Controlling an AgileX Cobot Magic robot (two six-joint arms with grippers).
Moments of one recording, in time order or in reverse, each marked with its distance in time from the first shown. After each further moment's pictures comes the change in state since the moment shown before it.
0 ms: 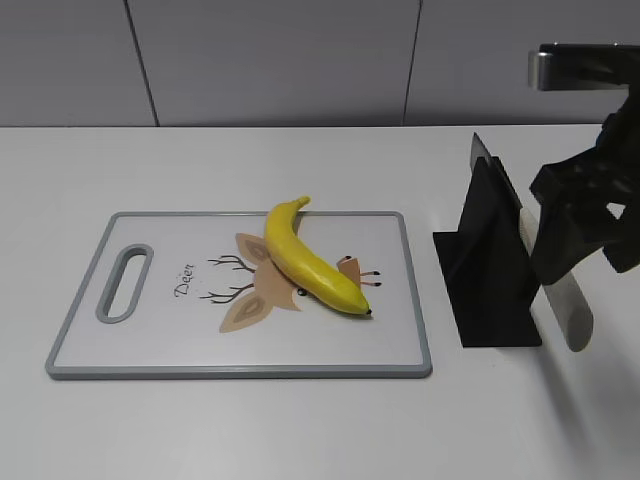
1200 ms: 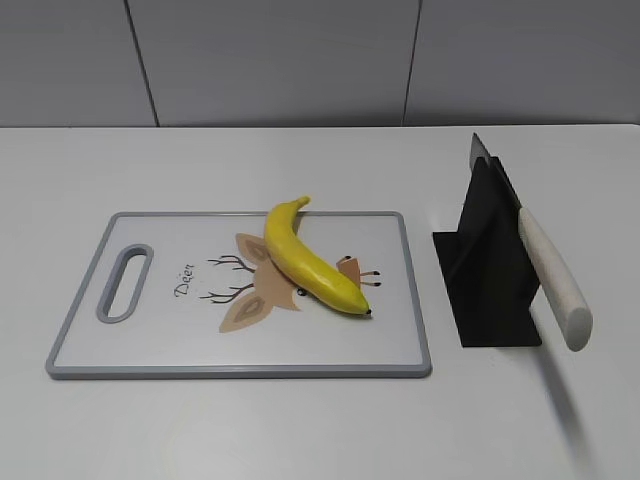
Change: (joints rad) left arm 0.000 0.000 0.000 0.001 0.000 0.000; right arm -0.300 -0.747 0.207 -0.063 0.003 -0.177
